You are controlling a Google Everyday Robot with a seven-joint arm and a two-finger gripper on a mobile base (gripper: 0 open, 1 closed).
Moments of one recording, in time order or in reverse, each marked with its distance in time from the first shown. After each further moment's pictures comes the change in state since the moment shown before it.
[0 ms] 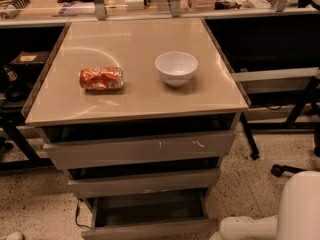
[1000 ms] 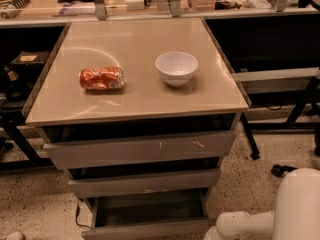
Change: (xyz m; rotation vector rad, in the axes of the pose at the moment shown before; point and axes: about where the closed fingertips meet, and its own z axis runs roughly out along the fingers) arm -0.019 -0.013 -0.002 0.025 -0.012 -0.046
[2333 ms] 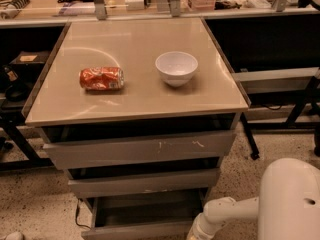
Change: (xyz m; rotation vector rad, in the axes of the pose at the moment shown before) arm -0.061 -0.028 0.001 0.038 -0.013 -0.161
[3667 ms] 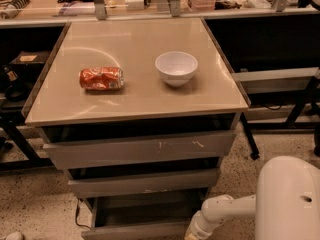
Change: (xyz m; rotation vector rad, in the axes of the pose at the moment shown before) arm -0.011 -0.007 0.000 0.012 -0.002 -0.022
